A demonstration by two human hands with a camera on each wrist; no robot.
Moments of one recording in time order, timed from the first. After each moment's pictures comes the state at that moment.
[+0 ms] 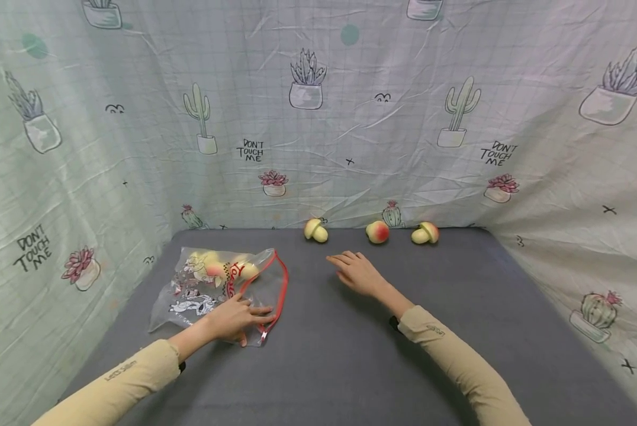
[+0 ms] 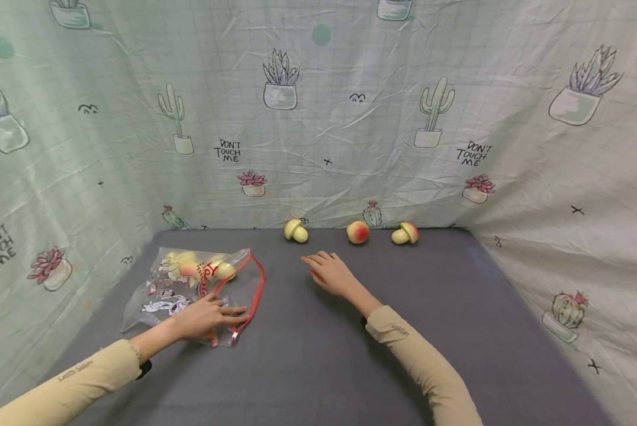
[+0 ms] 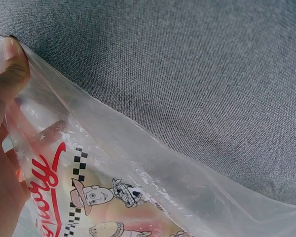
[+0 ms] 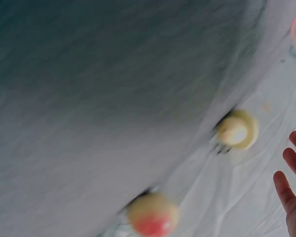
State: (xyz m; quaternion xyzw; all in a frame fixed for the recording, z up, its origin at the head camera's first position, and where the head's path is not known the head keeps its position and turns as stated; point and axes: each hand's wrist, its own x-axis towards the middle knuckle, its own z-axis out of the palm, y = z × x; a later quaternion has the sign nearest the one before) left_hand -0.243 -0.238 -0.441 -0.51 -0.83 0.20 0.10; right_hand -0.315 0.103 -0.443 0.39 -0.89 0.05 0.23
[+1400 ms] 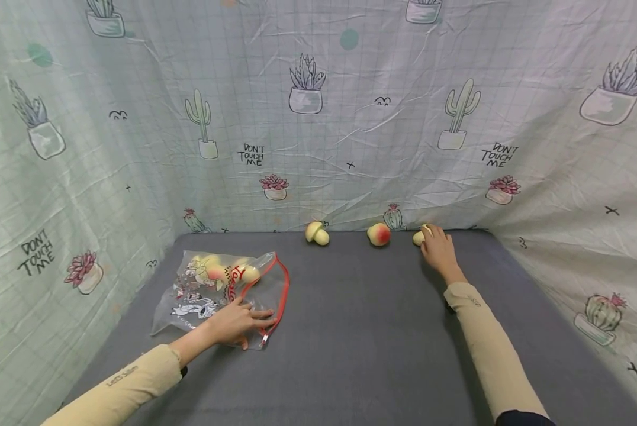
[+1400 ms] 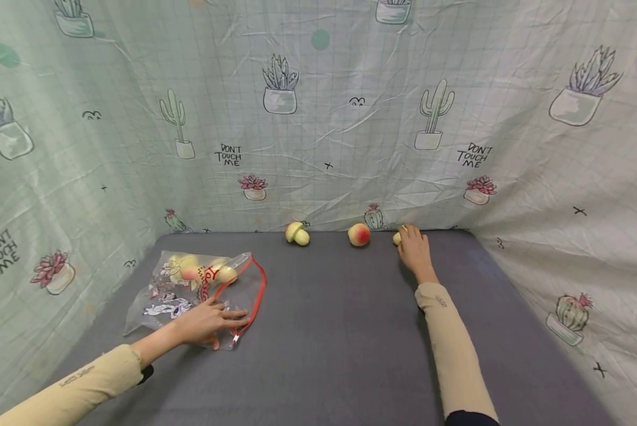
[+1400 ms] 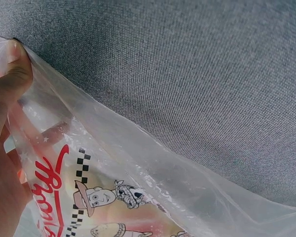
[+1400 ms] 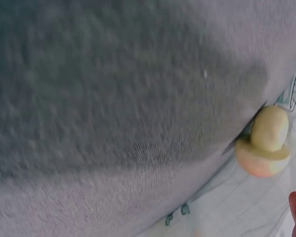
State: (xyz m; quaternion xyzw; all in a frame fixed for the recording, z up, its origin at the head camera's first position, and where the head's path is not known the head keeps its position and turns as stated) left_hand -0.242 -0.237 -0.442 -0.51 -0.83 0.20 0.10; right_hand -0.372 0.283 -0.450 0.12 -0.94 0.07 0.31
